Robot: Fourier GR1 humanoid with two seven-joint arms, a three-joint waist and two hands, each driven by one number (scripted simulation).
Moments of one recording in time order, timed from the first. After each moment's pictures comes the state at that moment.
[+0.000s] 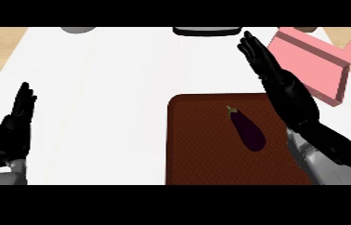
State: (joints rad) left arm -0.04 0.44 0.03 -1.34 0.13 0.30 -0.13; right arm -0.39 -0.39 0.30 -1.67 -0.20 -0.02 -0.23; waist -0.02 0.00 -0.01
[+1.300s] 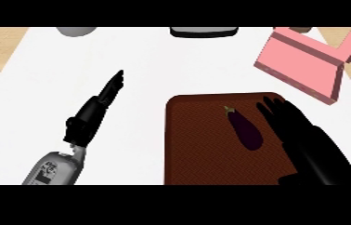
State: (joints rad) left arm -0.20 0.32 -0.30 -1.51 0.10 0.07 0.03; right arm -0.12 -0.83 0.59 -2.00 0.70 0.02 0.54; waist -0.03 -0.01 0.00
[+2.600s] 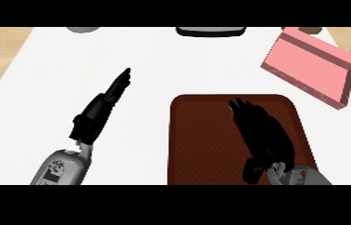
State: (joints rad) left arm -0.21 0.23 -0.24 -1.53 0.01 -0.01 0.08; right arm -0.25 -0.40 0.57 -1.82 0.70 0.41 0.85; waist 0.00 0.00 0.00
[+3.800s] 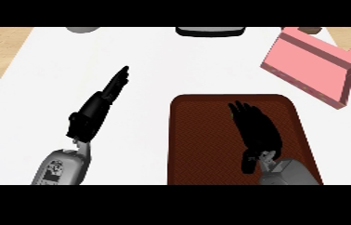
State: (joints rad) left arm -0.21 0.15 -0.14 -1.55 -0.08 -0.12 0.10; right arm -0.20 -0.26 0.44 -1.59 0.95 0.45 0.61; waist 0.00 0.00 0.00
